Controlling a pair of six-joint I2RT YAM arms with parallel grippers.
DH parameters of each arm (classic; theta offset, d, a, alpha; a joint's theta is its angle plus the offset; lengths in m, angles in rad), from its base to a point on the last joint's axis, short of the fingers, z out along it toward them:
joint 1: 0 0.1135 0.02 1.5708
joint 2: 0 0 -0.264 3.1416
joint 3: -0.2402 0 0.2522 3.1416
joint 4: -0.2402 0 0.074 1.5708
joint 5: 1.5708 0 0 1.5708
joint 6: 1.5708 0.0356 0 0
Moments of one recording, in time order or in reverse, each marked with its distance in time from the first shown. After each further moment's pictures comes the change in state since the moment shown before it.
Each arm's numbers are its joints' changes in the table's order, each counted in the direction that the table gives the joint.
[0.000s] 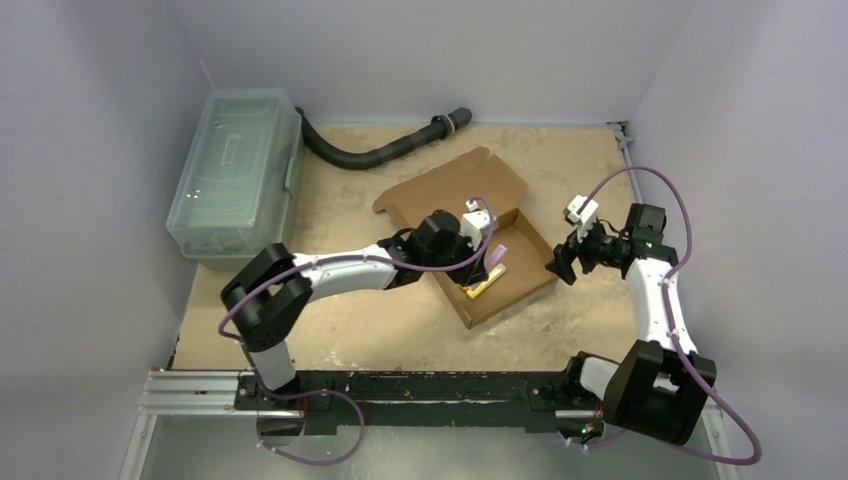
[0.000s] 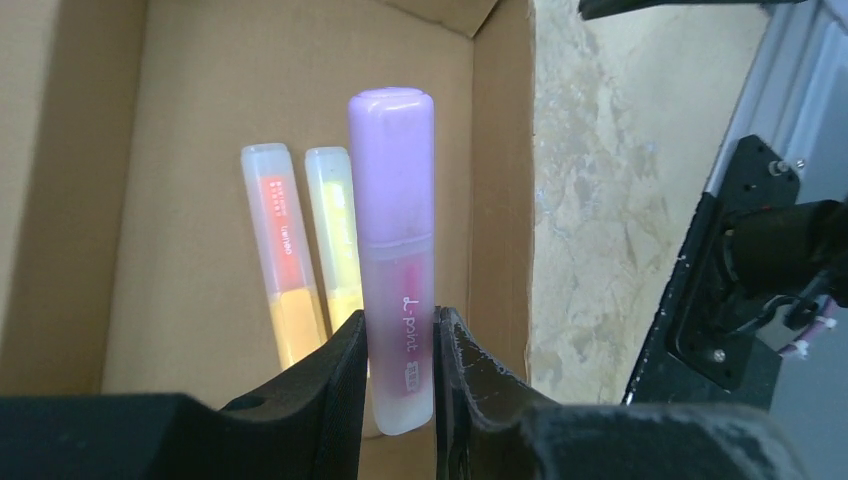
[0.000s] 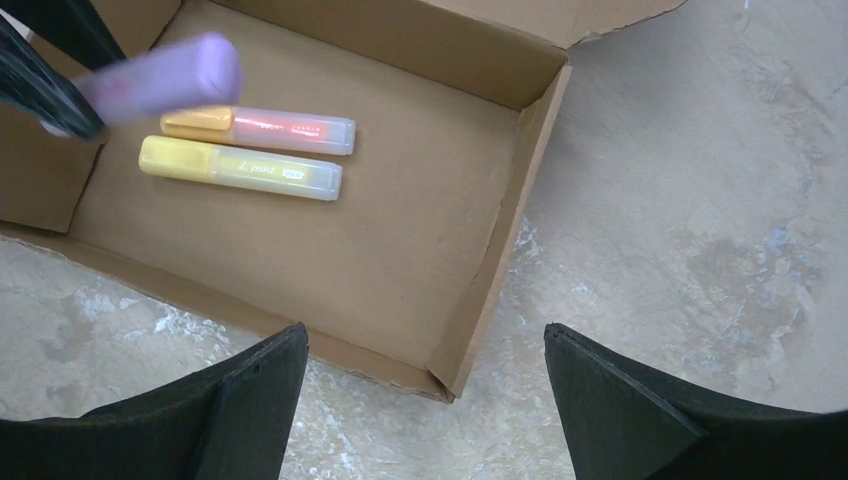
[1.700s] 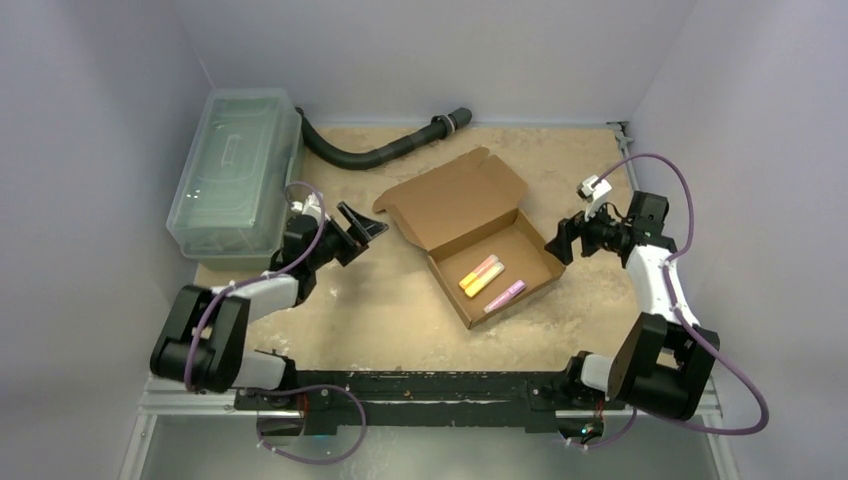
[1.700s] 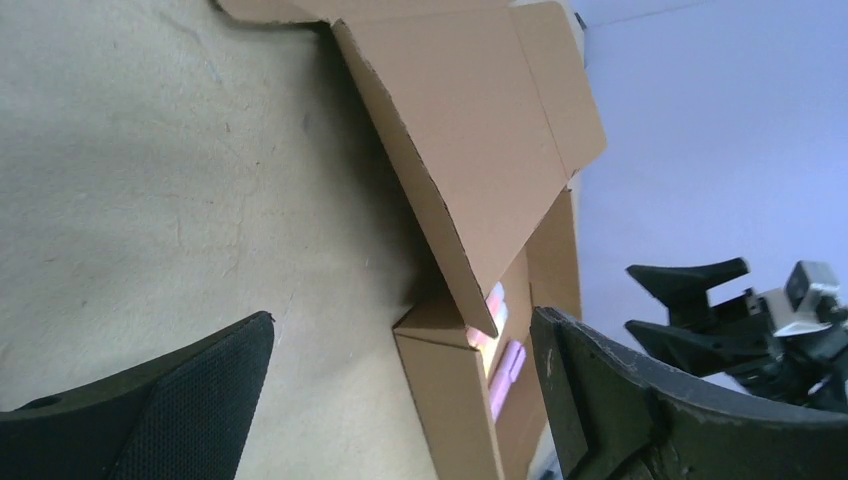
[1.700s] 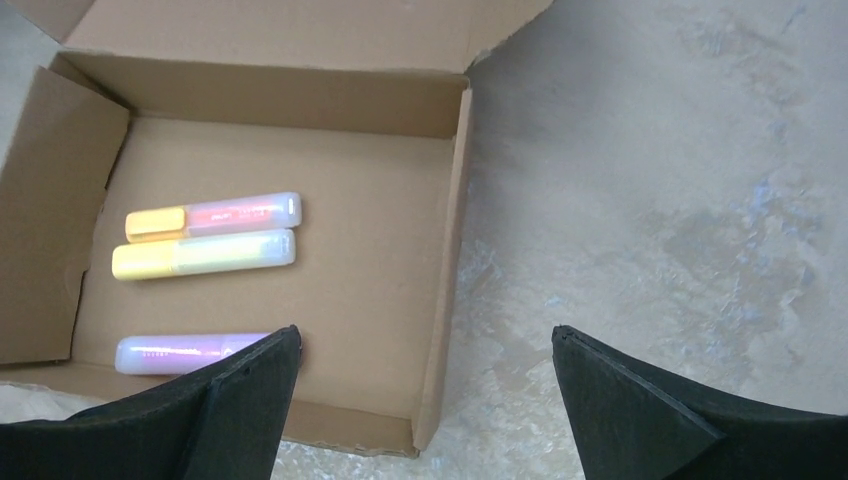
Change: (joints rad) left arm 0.676 0.406 0.636 0.410 0.050 -0.708; right arm -0.006 -0.104 -0.029 0.219 0.021 0.347
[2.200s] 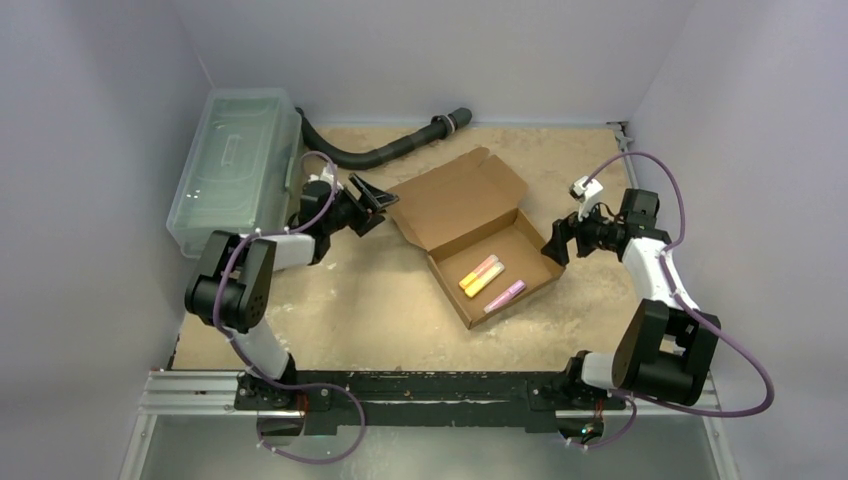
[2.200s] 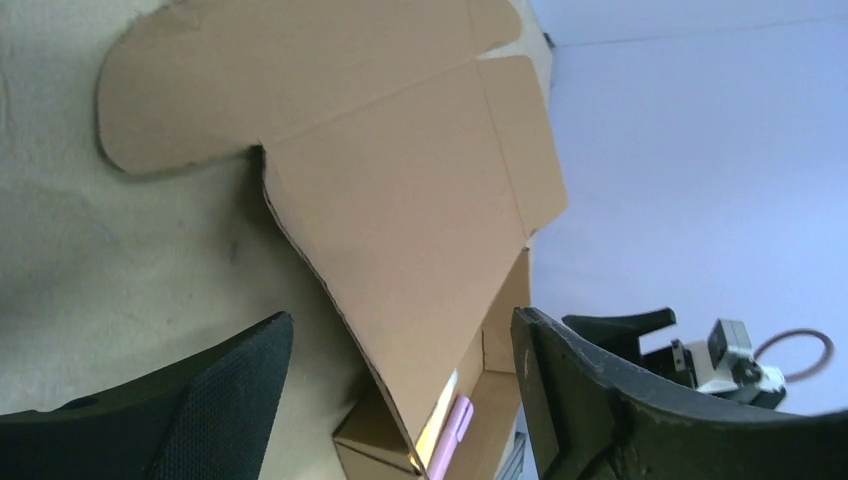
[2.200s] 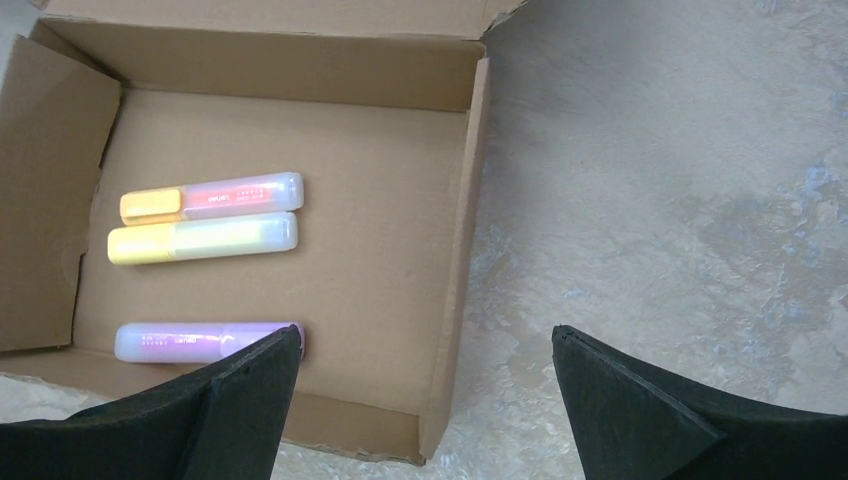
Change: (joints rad) left arm 0.024 -0.391 -0.296 0.103 0.121 -0.146; right arm 0.036 -0.080 -0.027 -0.041 0.043 -0.015
